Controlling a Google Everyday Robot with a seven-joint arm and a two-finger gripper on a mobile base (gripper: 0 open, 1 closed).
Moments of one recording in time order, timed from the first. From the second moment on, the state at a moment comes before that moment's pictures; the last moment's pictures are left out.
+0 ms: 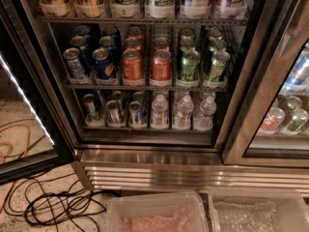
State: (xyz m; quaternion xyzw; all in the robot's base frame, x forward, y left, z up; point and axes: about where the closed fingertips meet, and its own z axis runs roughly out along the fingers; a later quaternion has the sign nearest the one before) arm 0.719 -0.228 1.099 -0.05 0.85 -0.10 0.52
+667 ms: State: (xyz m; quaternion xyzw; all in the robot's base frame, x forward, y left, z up) arm 0.724 -0.228 1.095 -0.05 0.85 -0.10 0.52
